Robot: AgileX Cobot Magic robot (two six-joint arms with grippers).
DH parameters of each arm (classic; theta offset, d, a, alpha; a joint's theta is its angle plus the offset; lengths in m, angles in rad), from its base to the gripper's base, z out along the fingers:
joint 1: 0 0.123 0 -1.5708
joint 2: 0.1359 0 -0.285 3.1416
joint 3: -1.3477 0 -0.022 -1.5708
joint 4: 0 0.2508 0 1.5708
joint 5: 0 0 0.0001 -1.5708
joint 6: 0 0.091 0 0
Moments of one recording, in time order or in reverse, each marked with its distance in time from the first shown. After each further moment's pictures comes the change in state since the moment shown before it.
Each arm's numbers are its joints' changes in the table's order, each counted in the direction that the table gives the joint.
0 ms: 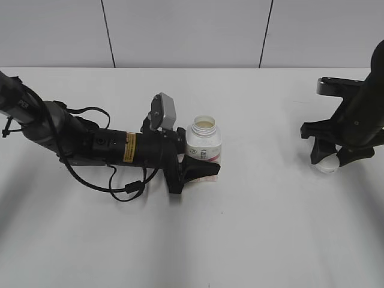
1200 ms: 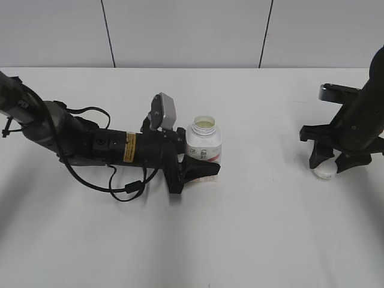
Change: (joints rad) left arm 0.000 0.000 0.000 0.001 0.000 0.000; right arm -0.020 0.040 -0.001 0.044 0.016 0.026
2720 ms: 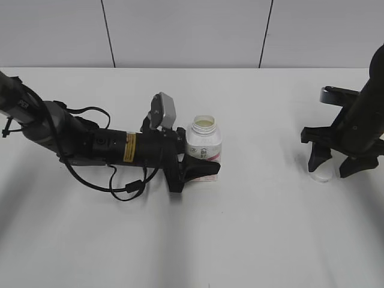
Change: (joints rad) left arm 0.000 0.000 0.000 -0.004 0.000 -0.012; right arm 0.000 0.000 0.009 -0.003 -0.061 0.026
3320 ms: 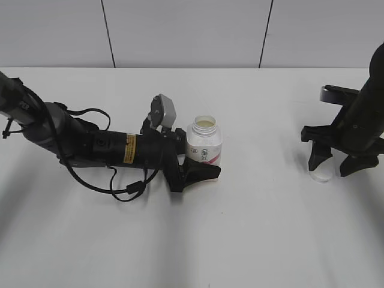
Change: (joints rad) left arm -0.002 0.000 -0.004 -0.018 -0.008 -0.058; right arm 0.000 0.000 0.007 0.000 -0.007 0.001
